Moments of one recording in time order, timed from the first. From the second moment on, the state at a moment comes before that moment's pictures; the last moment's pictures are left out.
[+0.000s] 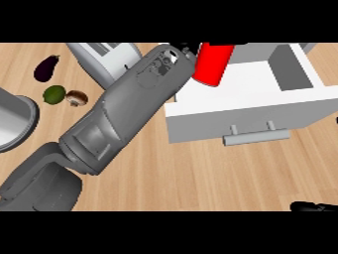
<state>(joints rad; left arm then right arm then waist) -1.46 0.00 -0.53 -0.40 0.47 0.64 0.00 0.13 -0.03 -0.24 -2.12 -0.07 0.19 0.12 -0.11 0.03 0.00</state>
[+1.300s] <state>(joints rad) -1.42 0.00 -0.62 -0.37 0.59 0.79 -0.07 0.11 -0.09 -0.24 -2.19 0.01 0.20 0.12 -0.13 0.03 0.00</state>
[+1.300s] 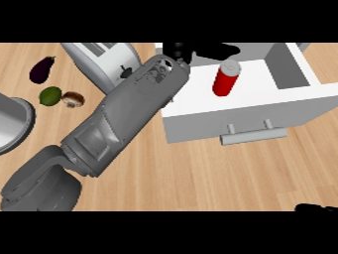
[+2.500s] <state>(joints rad) -1.45 0.00 -0.61 -0.44 0.71 0.84 -0.10 -0.03 -0.25 0.03 -2.03 0.77 0.11 -0.01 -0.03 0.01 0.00</state>
